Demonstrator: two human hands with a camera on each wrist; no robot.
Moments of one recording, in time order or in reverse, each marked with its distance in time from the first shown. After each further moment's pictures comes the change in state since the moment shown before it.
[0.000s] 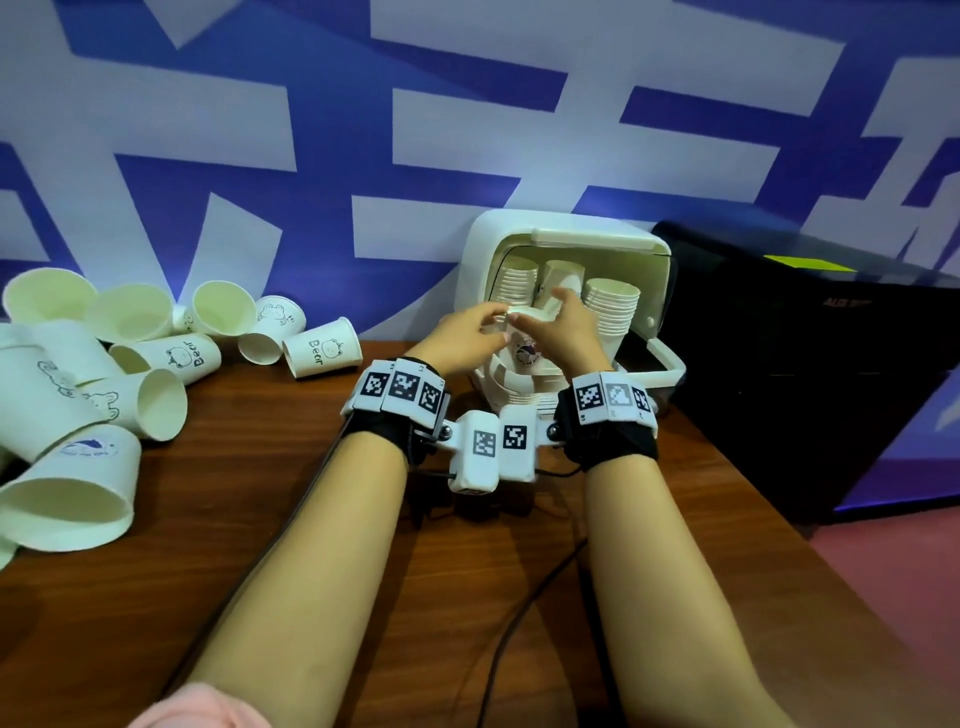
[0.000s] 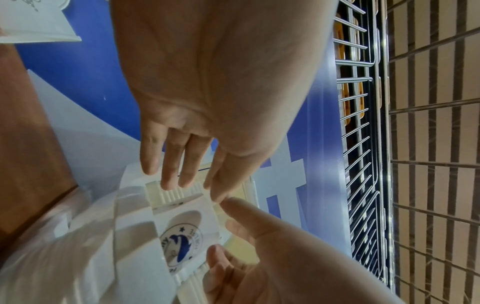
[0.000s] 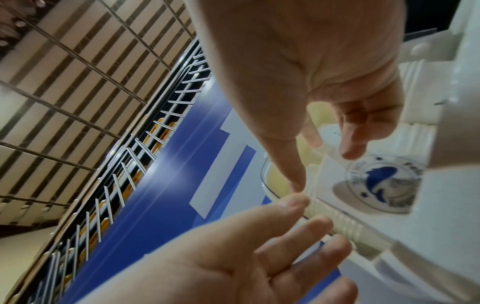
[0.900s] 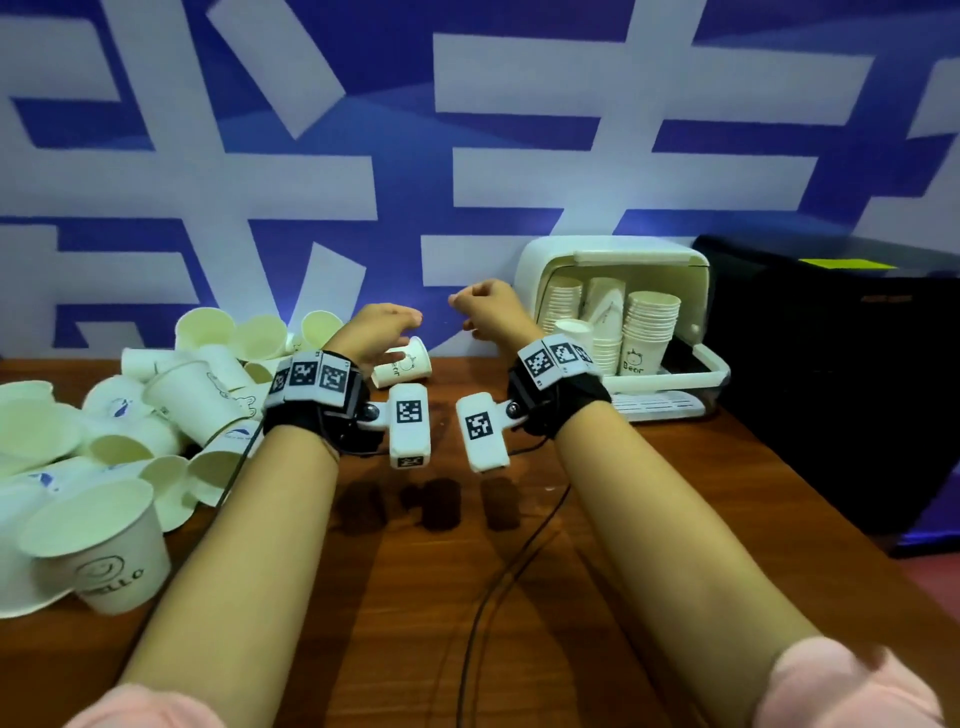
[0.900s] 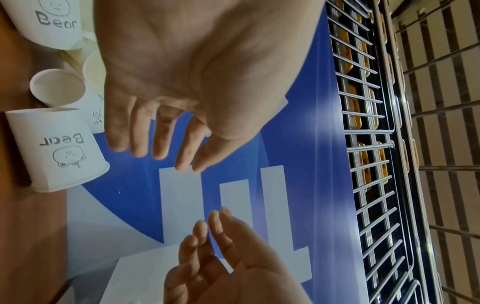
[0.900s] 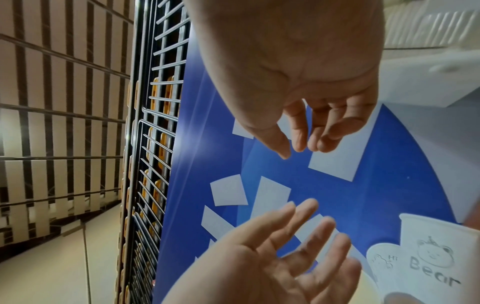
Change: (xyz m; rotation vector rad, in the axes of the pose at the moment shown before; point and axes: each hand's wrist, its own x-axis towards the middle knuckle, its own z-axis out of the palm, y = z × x) left_hand -0.091 -0.016 -0.109 -0.361 0.339 -0.335; right_hand -0.056 -0.108 0.070 0.258 -0.317 -0.135
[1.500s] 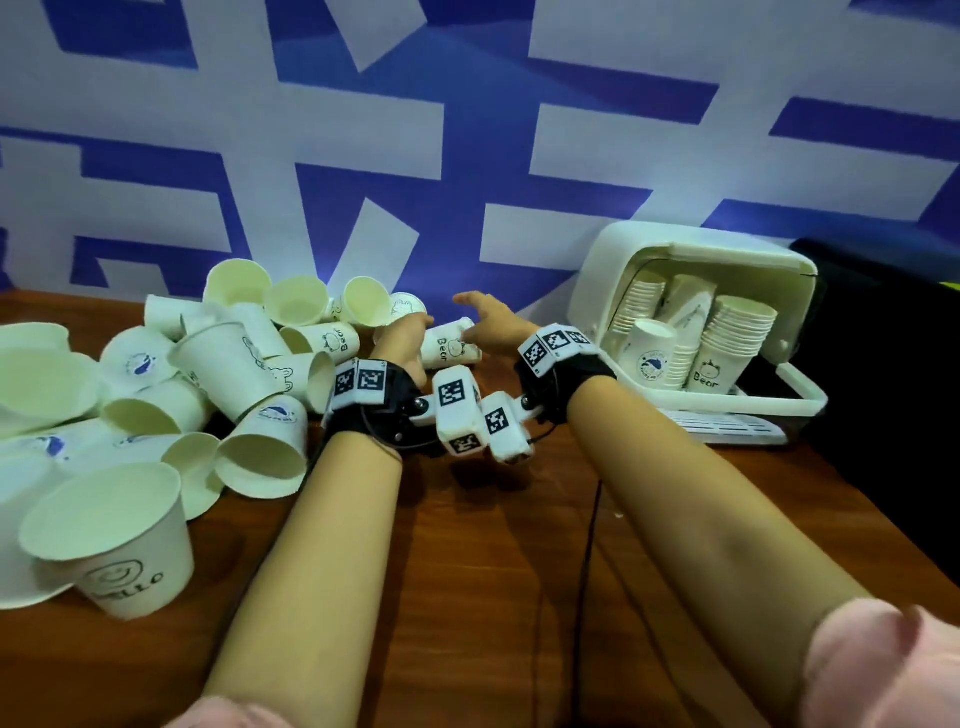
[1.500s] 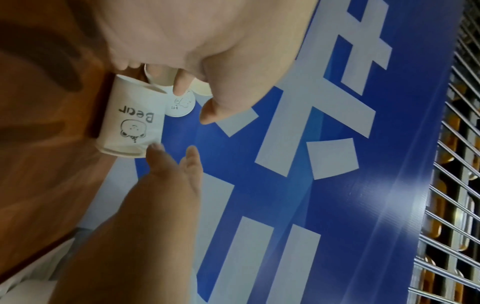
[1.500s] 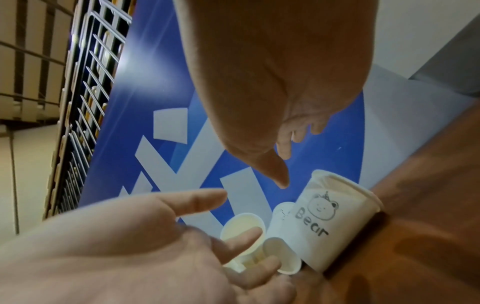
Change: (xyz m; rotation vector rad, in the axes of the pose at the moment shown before) left_hand 0.072 -0.078 -0.017 -0.593 0.177 -0.329; right_hand 0.062 0.038 0.079 -0.605 -0.352 -0.039
